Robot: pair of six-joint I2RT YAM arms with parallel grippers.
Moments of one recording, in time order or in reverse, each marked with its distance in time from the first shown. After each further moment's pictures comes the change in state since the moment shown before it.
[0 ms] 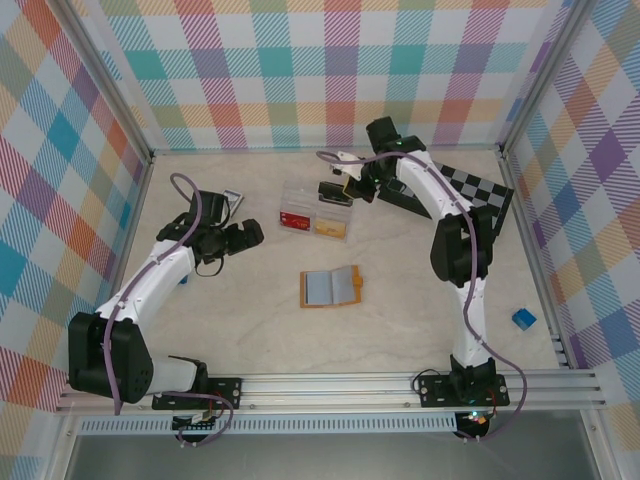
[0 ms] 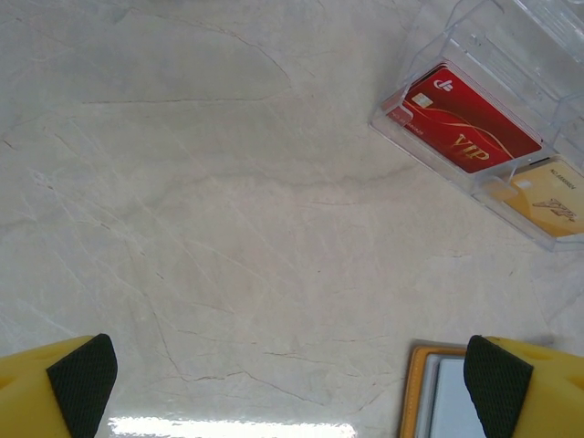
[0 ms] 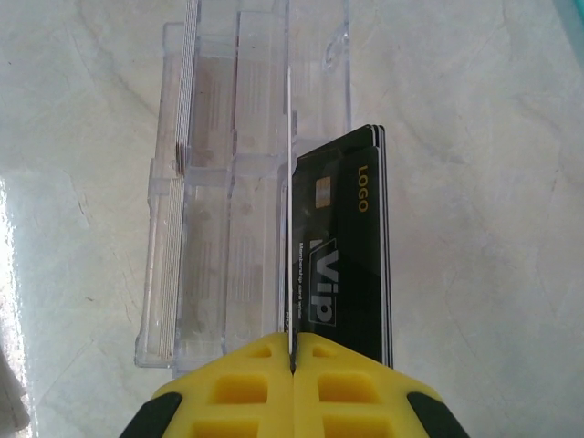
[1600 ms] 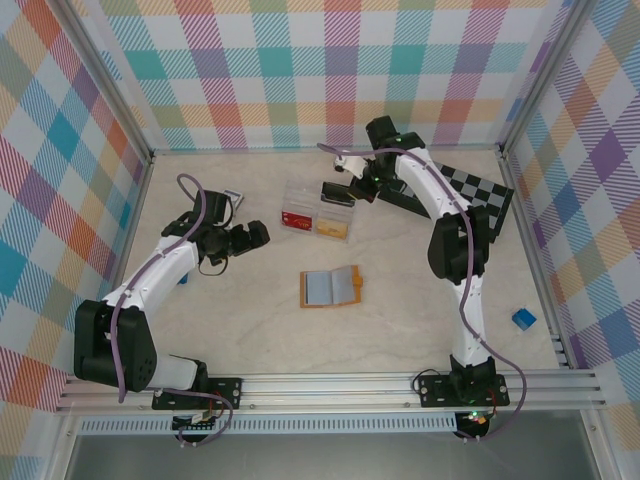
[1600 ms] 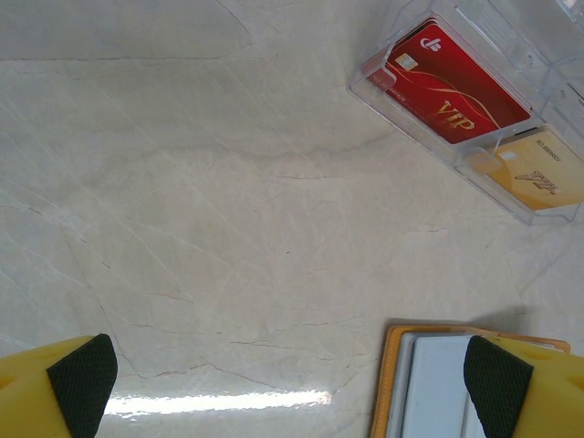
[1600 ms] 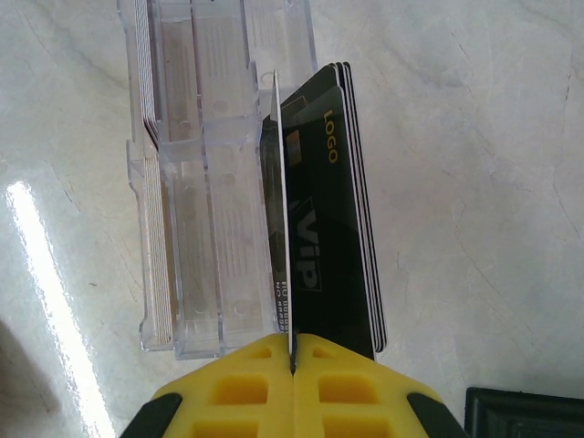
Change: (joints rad) left arm 0.006 0.055 0.000 0.020 0.109 -0.001; right arm -0.009 0.042 0.082 -0.100 0.076 0.129
